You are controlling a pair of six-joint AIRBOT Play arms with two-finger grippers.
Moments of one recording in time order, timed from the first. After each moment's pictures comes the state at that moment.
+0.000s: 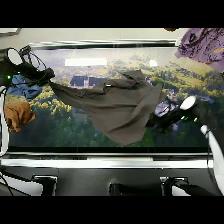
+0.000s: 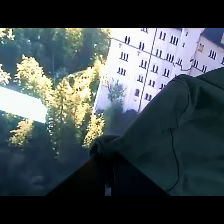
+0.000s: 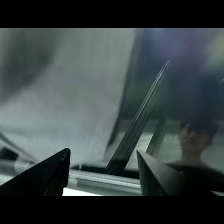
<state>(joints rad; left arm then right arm) 0.00 -1.72 1.92 1.48 -1.41 -1.88 -0.01 -1.31 0.90 -1.06 1.25 1.67</state>
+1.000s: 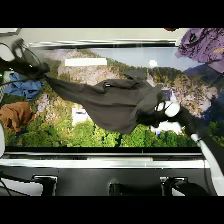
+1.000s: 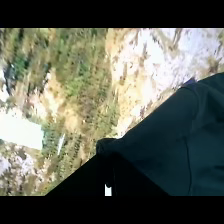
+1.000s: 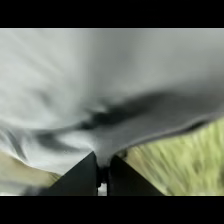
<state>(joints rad) 0.02 -1.66 1.98 1.49 -1.39 -1.84 0.16 -1.24 0.93 -1.01 0.94 1.81</state>
